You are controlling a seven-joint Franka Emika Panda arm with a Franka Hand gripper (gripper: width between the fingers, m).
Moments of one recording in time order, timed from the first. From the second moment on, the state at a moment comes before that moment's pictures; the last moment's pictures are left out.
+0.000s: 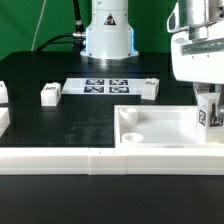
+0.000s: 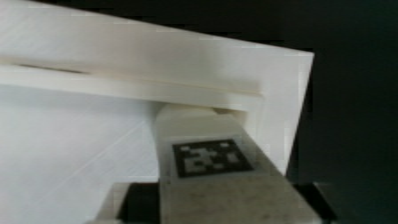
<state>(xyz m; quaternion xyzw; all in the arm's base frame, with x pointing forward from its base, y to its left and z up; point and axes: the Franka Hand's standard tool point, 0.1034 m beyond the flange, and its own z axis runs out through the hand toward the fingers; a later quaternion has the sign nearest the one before) 0.633 0.121 0.068 -0.75 0.65 -0.08 0.11</state>
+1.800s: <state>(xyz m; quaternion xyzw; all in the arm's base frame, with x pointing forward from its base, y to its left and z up) 0.640 0.118 0.075 -0.99 -0.05 -0.12 0.00</state>
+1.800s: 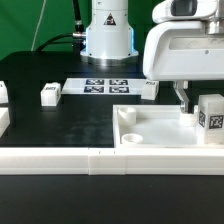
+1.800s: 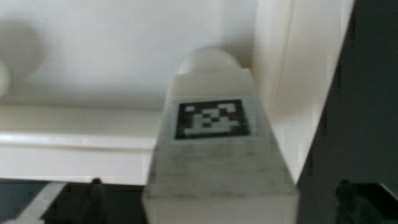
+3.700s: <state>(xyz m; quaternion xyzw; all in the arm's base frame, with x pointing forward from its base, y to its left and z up) 0.634 0.081 0.073 -0.92 0.38 -0.11 0.00</state>
